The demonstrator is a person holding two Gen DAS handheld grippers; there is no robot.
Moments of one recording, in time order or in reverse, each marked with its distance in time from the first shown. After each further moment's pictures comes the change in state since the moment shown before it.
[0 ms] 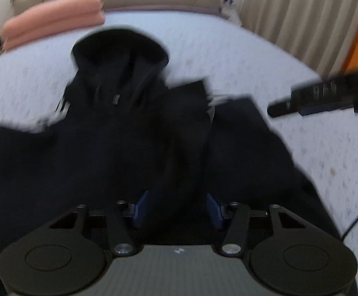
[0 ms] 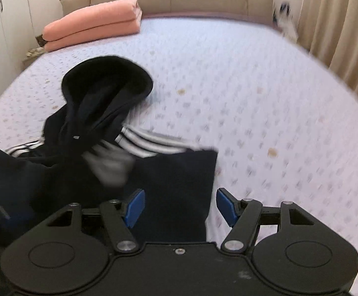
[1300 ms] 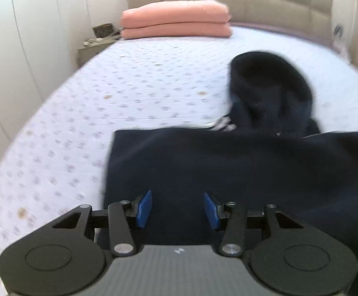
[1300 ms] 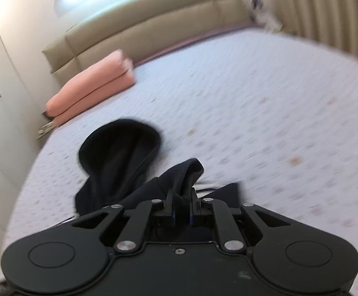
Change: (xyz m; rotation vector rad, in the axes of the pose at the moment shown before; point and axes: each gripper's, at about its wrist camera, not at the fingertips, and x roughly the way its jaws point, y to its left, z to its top) left arm -0.017 0.117 0.031 -0.262 -0.063 0.513; right arm -0.035 -0.026 0.021 0.278 -0.222 0.040
